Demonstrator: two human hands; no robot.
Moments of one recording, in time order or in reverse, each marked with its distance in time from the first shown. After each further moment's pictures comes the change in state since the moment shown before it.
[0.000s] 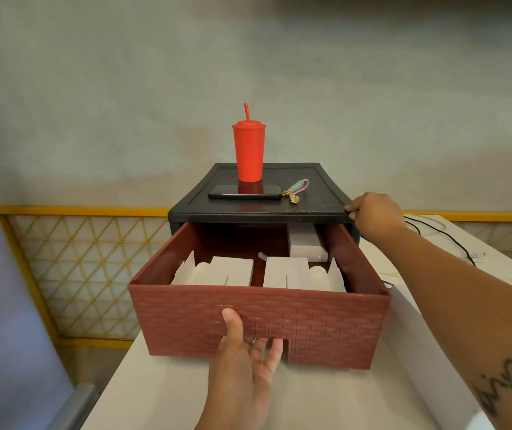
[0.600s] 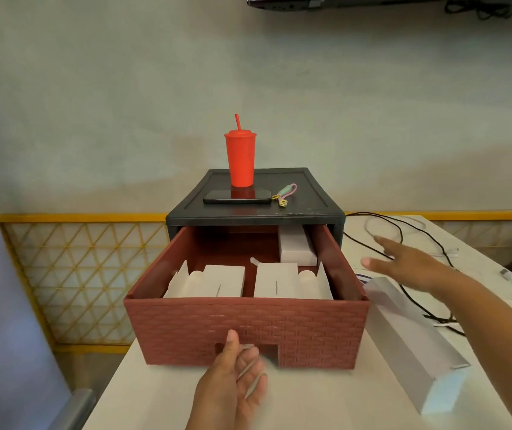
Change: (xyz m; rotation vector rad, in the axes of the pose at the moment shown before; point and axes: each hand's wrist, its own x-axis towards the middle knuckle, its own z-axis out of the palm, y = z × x) left_hand -0.034 0.004 -0.028 0.439 0.126 -0.052; right_hand -0.101 0.061 -0.037 0.284 -0.395 0.121
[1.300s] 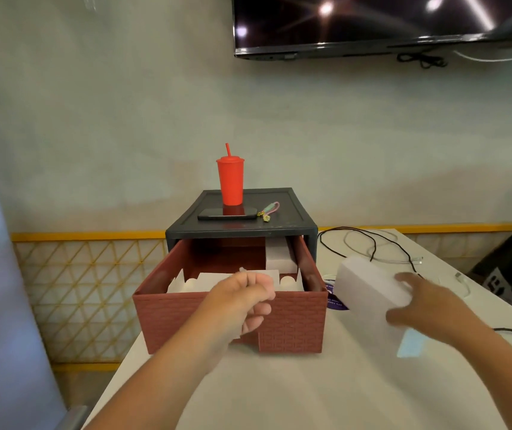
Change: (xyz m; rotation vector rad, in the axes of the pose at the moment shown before) left_hand -0.085 0.056 0.041 0.681 -0.425 0.401; right_hand -0.114 0.024 -0.018 -0.141 0.224 0.146
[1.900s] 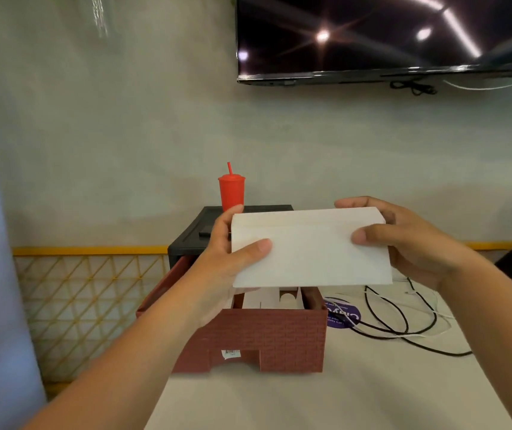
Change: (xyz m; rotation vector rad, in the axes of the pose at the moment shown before) left_hand 0.010 0.057 -0.017 -0.217 -0.187 0.328; right_hand -0.015 -0.094 -0.080 0.973 -0.374 -0.539
